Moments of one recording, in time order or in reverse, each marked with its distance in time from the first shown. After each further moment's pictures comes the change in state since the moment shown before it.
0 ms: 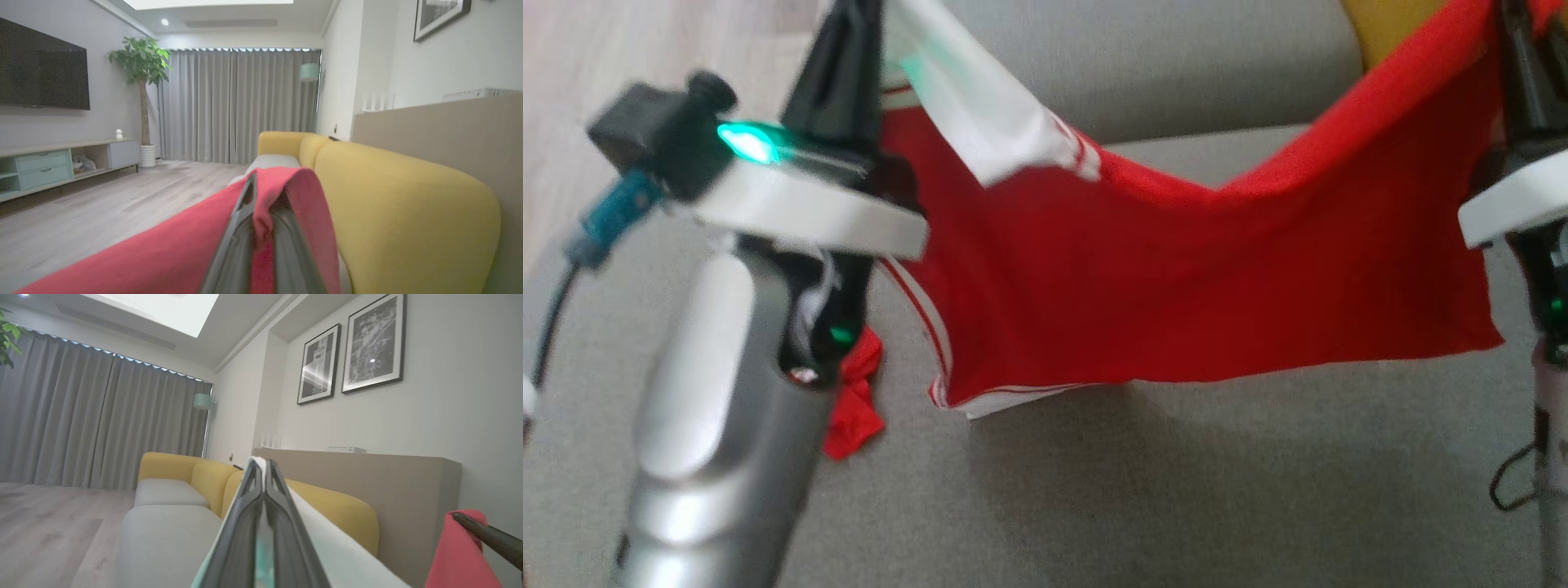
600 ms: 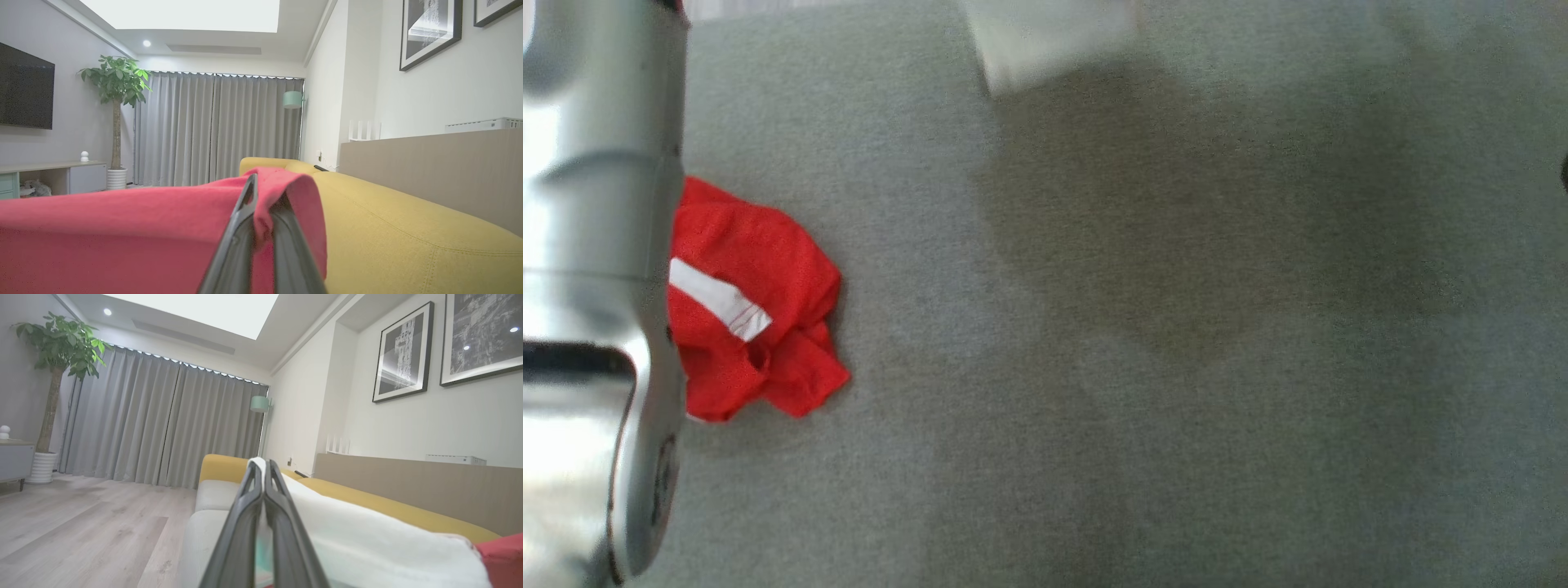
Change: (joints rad) left arm -0.737 0.030 0.107 0.756 0.044 -0.055 -0.240; right arm -0.829 -0.015 0.091 0.805 -0.098 0.000 -0.425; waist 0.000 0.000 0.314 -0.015
